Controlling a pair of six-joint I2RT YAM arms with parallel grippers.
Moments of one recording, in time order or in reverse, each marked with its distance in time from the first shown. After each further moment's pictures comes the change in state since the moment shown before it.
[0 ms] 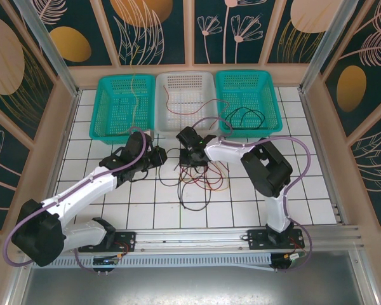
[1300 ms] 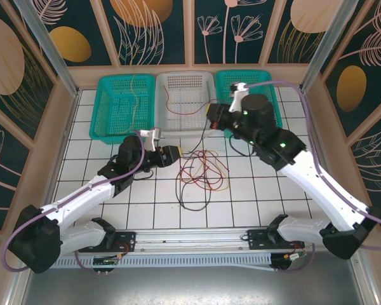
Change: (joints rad) left arm 0.005 -0.060 -0.148 0.462 0.332 0.001; right arm -0.091 -0.831 0.071 0.001 0.063 -0.100
